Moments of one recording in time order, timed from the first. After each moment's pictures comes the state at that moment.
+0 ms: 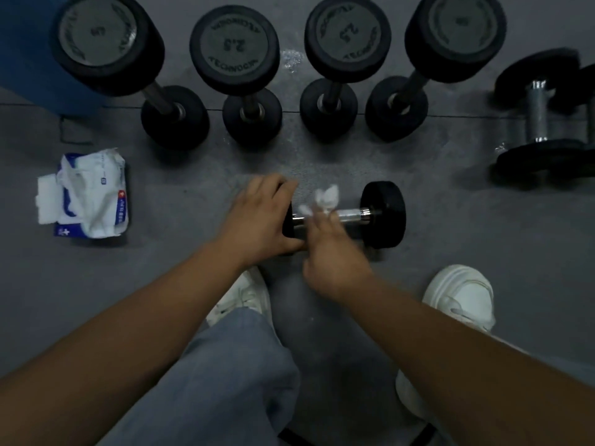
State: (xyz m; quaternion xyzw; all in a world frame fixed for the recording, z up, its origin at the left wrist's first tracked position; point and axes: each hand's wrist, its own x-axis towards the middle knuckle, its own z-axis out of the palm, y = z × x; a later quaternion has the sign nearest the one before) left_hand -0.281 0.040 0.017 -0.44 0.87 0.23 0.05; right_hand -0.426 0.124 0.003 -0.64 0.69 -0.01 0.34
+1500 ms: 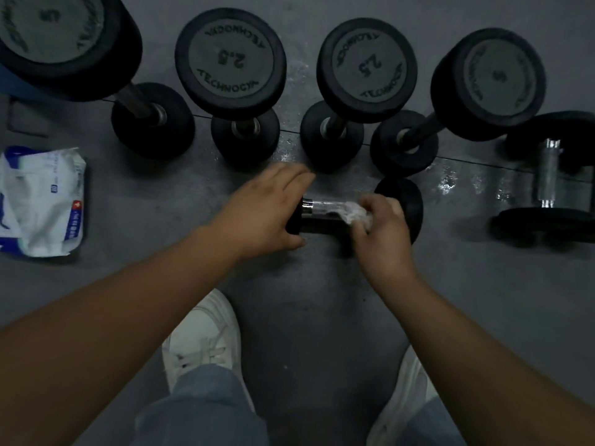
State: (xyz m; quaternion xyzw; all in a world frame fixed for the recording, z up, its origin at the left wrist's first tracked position) left_hand -0.316 -0.034 -0.012 -0.38 0.89 0.24 -0.02; right_hand -0.504 0.049 -0.008 -0.49 0.80 -0.21 0.27
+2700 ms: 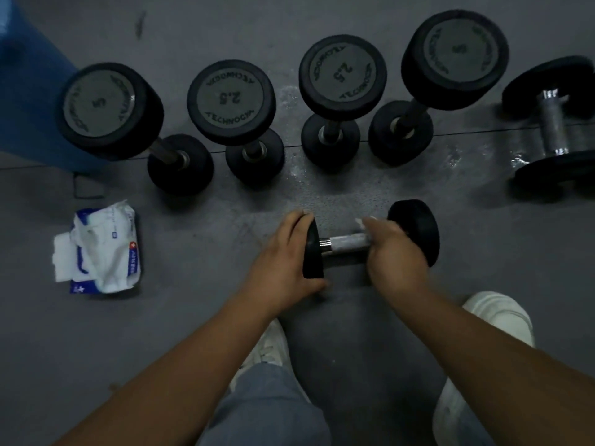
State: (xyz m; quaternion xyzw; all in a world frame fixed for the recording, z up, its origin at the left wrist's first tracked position) left_hand -0.295 0.038 -0.014 -0.46 0.82 0.33 0.01; right_hand -0.483 0.101 -0.021 -0.46 0.83 -0.10 0.31
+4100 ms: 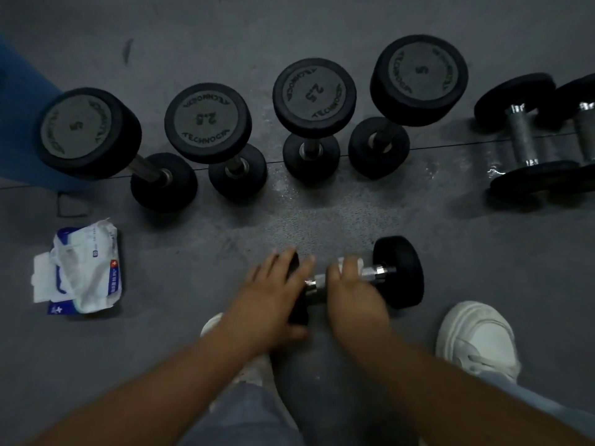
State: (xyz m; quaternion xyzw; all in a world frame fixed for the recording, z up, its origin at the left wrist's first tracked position) left_hand -0.296 0.061 0.001 -0.37 0.89 0.23 0.17; right_hand -0.445 0.122 -0.003 -0.58 0.76 0.14 0.25
